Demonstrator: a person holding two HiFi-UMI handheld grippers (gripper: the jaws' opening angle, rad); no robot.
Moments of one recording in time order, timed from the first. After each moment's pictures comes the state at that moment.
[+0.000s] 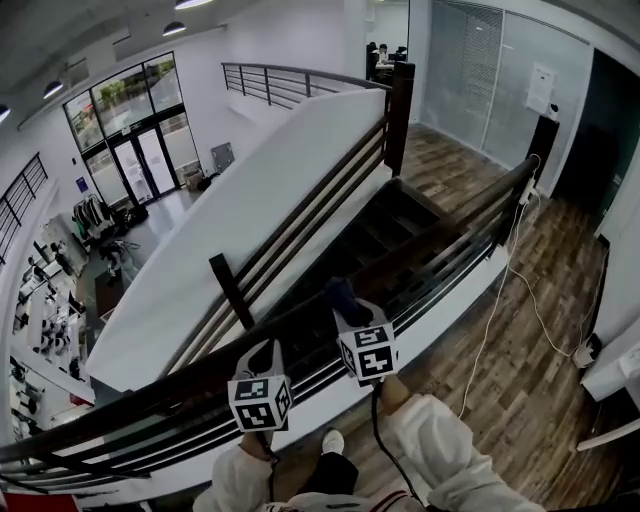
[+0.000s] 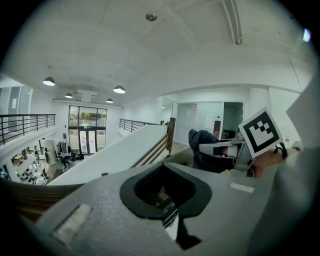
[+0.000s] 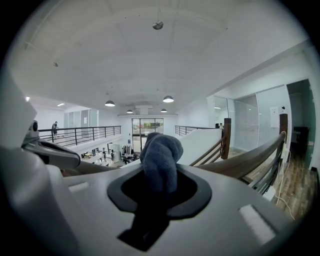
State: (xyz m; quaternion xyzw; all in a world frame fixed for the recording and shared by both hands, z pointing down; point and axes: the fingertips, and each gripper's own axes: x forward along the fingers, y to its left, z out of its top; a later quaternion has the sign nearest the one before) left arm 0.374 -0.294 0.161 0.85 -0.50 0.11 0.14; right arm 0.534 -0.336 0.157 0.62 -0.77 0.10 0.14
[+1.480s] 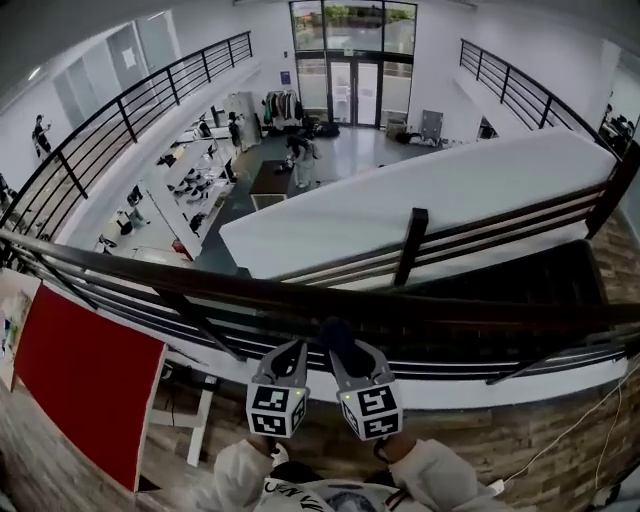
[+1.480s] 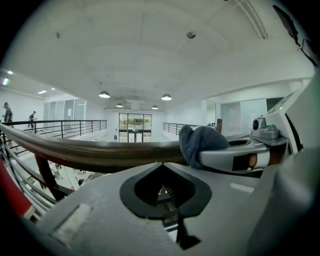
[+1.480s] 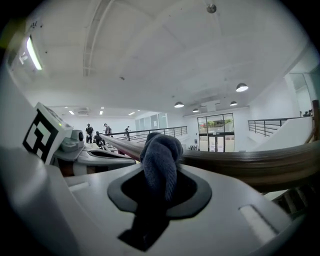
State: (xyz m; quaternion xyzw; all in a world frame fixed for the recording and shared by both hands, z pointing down) left arm -0.163 -0.068 0.211 0.70 -0.69 0.09 0.14; right arm -0.093 -0.091 0.201 0.27 -0.95 0.08 0.13
